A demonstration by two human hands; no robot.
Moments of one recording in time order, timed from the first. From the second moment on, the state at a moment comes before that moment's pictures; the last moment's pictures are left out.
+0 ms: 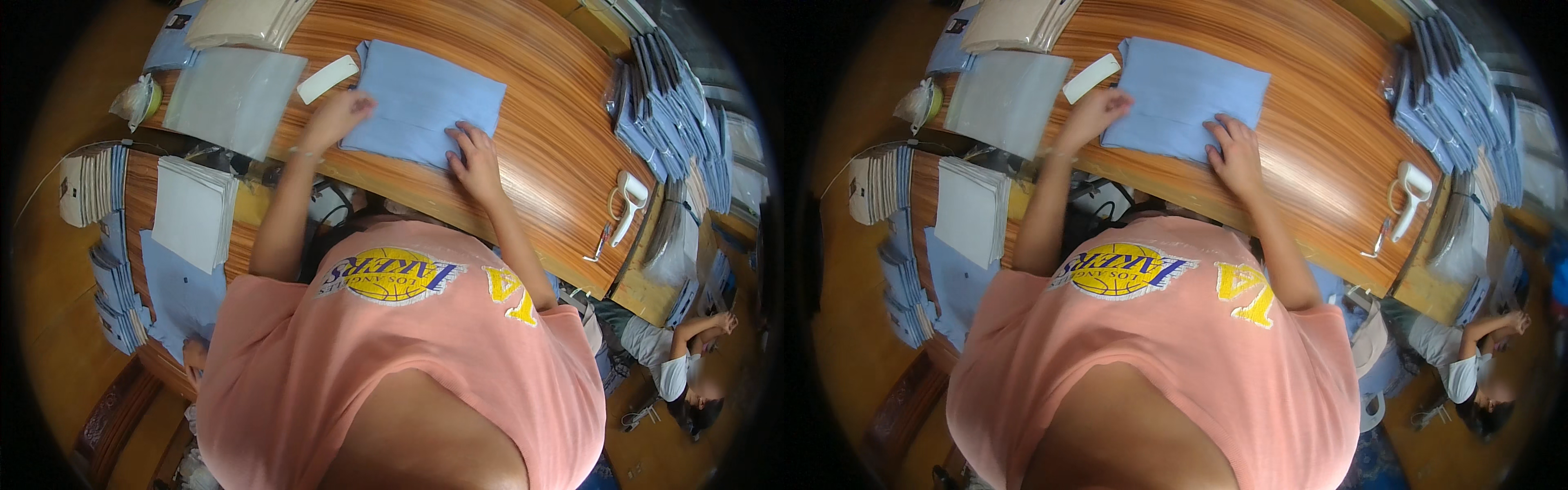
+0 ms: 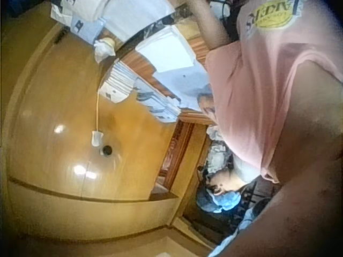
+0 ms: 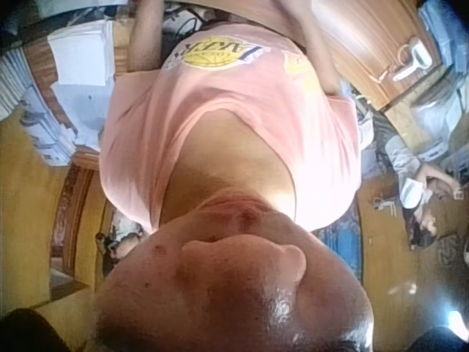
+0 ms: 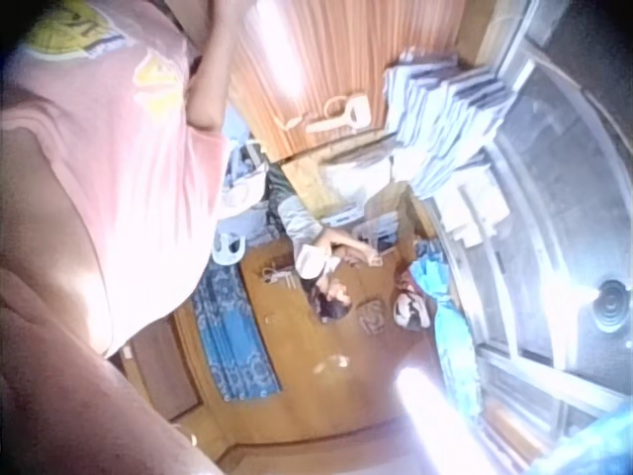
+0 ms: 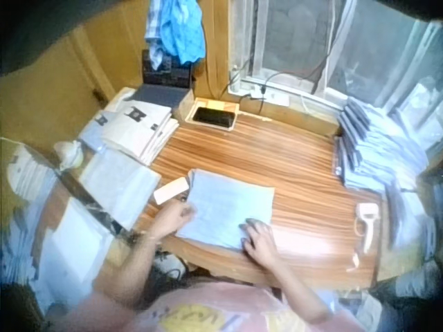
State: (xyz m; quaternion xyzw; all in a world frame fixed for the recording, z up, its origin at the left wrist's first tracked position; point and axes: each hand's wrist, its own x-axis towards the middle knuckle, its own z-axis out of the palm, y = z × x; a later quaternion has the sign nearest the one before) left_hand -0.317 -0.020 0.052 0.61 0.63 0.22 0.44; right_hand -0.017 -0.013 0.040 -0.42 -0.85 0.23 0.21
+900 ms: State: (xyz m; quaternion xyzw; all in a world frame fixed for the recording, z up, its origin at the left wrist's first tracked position) left_hand -0.326 -0.024 0.059 0.60 0.66 0.18 0.42; right_hand -0.012 -0.011 0.041 -0.42 -0.85 0.24 0.22
